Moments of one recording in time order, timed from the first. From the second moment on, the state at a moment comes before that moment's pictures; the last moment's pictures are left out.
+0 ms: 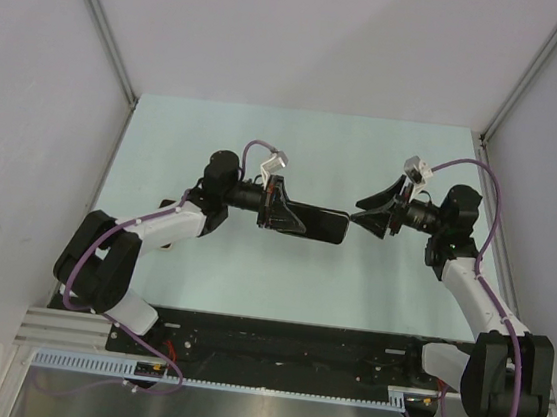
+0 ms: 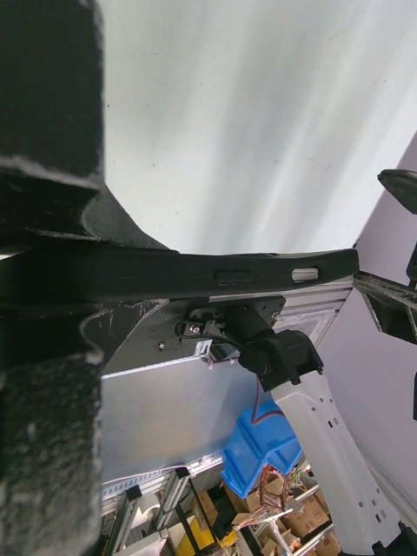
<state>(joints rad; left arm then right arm) -0.52 1.52 0.84 0.58 1.16 -0.49 0.06 1.15 0.67 0.44 -1.20 0.26</state>
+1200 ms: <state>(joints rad) -0.51 1.48 0.83 0.54 1.17 -0.48 0.11 1.17 0.67 0.39 -1.23 0.17</state>
